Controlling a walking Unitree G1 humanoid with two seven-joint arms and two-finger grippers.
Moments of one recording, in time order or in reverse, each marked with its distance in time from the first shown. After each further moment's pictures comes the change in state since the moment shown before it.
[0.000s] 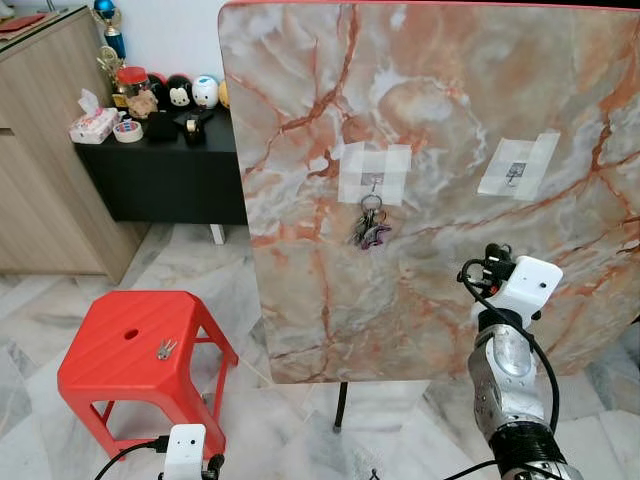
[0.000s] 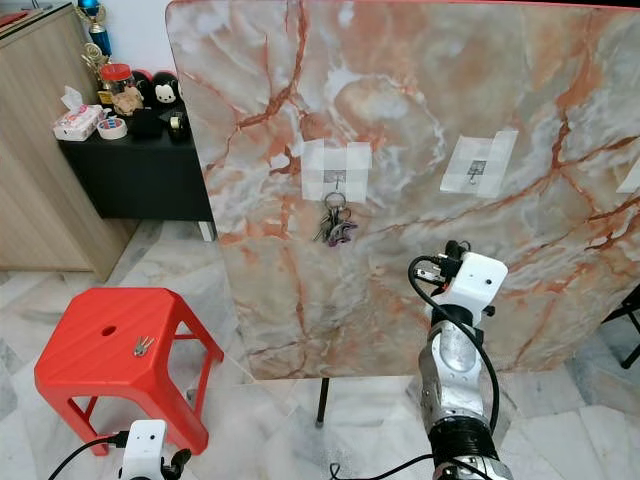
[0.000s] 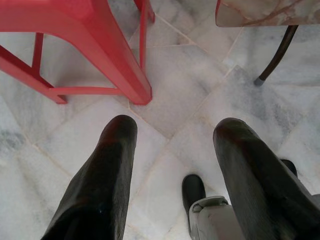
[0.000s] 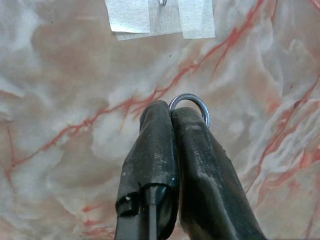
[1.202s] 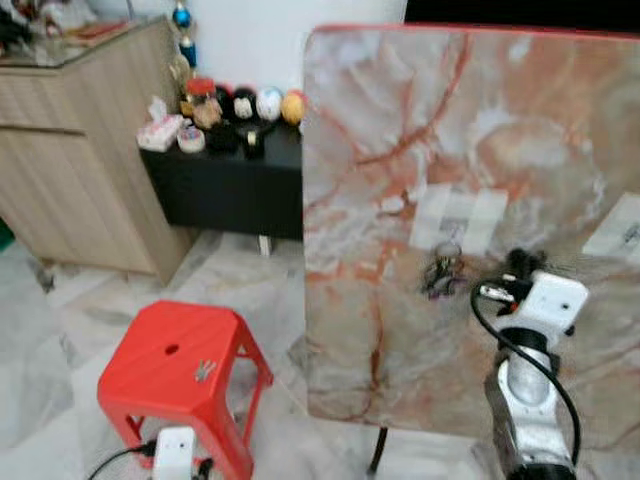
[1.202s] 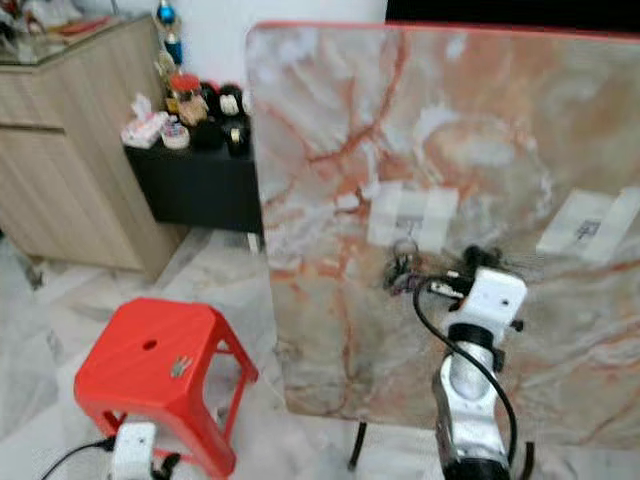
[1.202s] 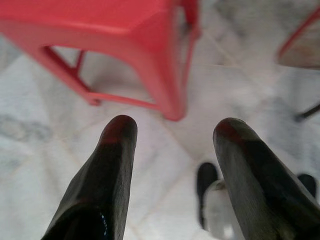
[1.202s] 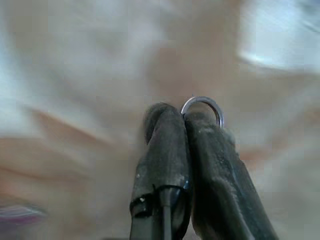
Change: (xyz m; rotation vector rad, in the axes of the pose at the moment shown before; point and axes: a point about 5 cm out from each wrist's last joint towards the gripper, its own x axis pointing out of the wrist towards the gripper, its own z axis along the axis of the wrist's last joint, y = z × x) left arm -0.001 -0.004 -0.003 -0.019 0.009 -0.004; right arm -0.034 -0.032 0.008 -0.143 -0.095 -0.161
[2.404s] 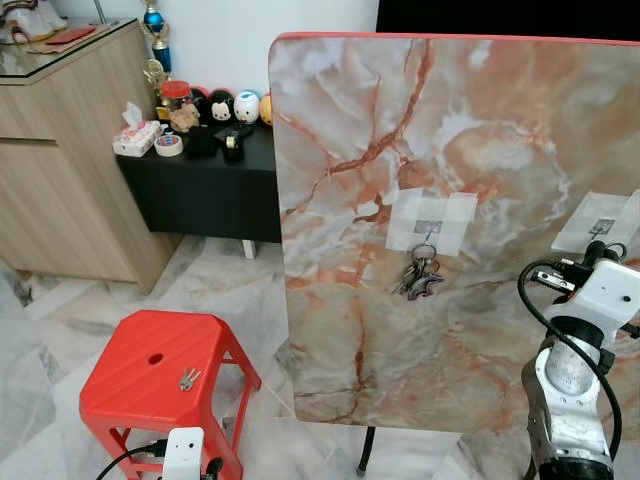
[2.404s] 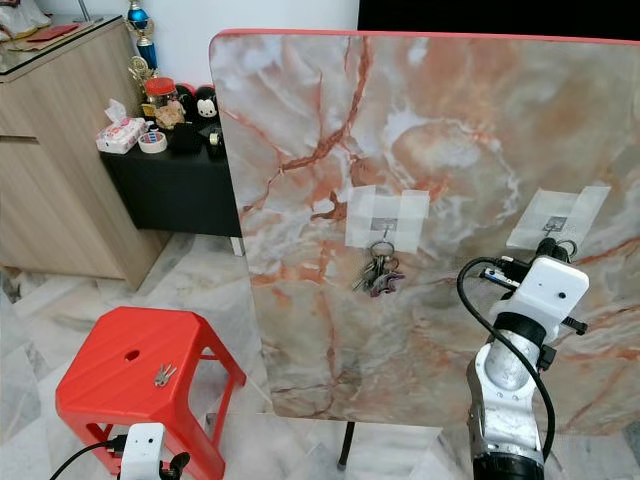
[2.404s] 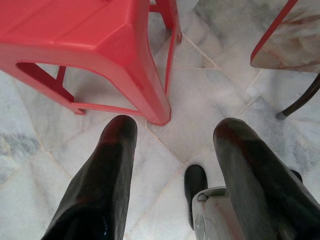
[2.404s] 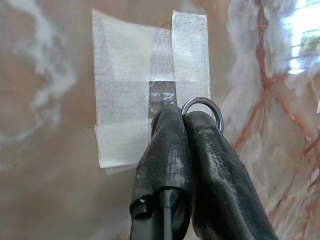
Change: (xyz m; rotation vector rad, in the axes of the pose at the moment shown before) left arm -0.001 0.006 -0.001 0.008 0.003 0.011; right arm 0.024 -0.026 0.037 -0.049 -0.102 -0.177
